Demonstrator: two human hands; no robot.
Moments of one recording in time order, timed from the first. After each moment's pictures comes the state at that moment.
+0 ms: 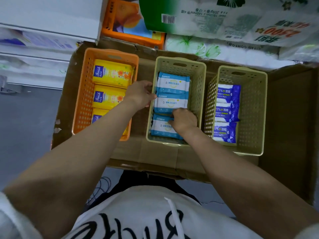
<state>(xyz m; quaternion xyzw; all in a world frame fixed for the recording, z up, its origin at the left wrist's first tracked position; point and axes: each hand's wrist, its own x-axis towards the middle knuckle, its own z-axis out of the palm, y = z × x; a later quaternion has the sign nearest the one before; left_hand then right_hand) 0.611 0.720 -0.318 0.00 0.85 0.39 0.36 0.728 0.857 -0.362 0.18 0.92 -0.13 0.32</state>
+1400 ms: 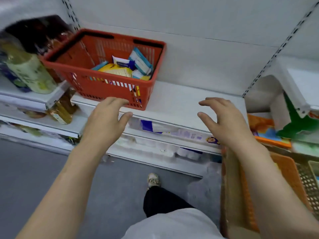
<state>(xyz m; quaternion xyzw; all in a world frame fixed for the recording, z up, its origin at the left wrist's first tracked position) 0.340 0.114 -0.119 0.15 0.96 0.20 -0.08 0.410 0.421 -0.126 0.03 0.97 -0.20 -0.12</state>
